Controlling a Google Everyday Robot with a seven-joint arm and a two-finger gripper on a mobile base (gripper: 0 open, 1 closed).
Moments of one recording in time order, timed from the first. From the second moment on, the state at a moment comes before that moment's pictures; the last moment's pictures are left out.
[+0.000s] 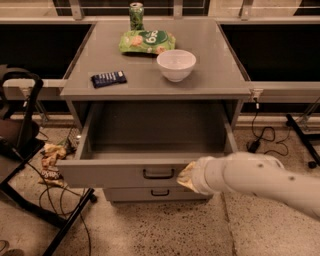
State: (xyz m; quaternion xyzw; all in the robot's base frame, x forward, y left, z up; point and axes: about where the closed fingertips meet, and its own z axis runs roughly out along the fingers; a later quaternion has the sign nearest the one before) arm 0.492 -0.082 0.642 -0.58 0.74 0.04 0.34
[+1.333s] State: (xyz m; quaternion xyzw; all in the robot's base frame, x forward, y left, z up) arm 0.615 -0.085 0.662 -0.59 0.71 0.02 0.38
